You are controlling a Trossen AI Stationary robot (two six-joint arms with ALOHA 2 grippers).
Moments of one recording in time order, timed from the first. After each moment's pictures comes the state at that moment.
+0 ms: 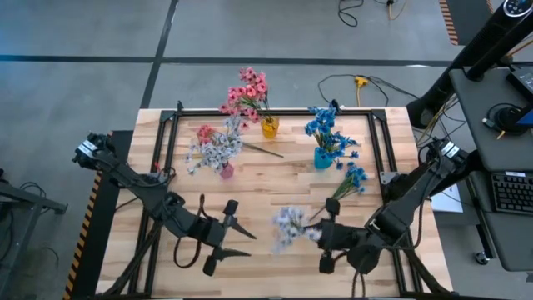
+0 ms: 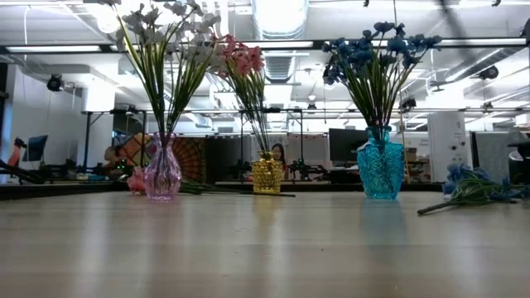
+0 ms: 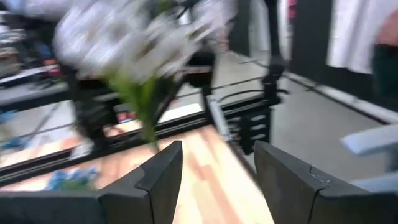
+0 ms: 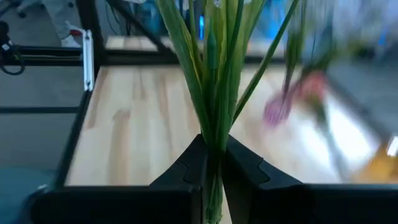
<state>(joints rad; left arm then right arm) -0.62 1.37 1.01 0.23 -0.34 0.07 0.74 1.52 1.29 -0.35 0.84 0.32</state>
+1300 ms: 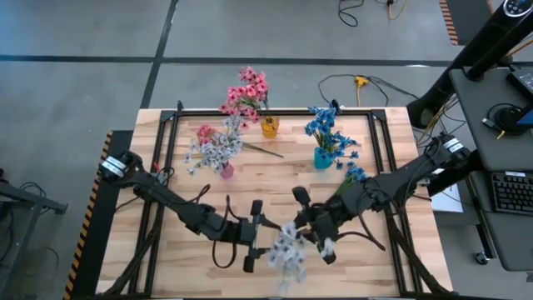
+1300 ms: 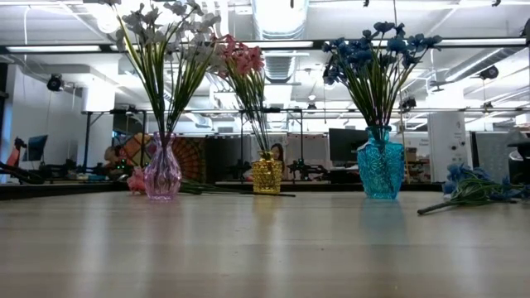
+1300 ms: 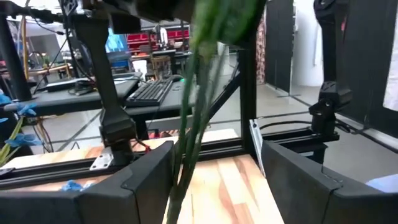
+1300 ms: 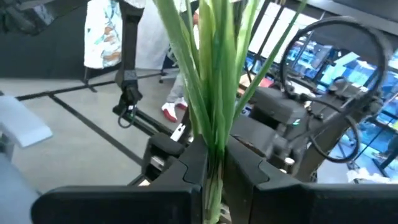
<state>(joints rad) -0.53 1.70 1.02 0.72 -0.39 0.07 0.46 1.46 1.25 0.16 0.03 -0.37</state>
